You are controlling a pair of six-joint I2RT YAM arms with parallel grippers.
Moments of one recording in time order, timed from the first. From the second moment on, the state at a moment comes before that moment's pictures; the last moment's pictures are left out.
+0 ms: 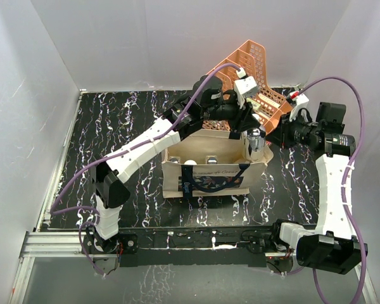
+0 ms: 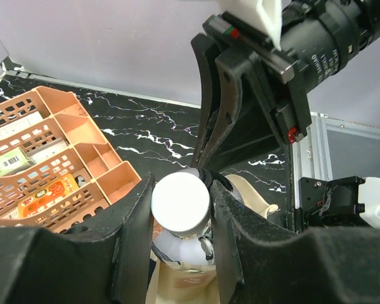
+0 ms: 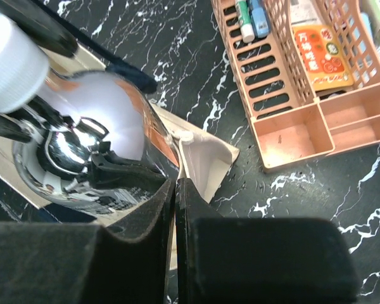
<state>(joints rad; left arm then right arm) -0.91 1.93 2.05 -0.33 0.51 0.03 -0.22 1.10 1.27 -0.92 -0.80 -0.29</state>
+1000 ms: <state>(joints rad) -0.92 1.92 2.14 -0.48 0.37 0.10 -0.18 1.14 1.26 -1.02 -0.75 -0.39</state>
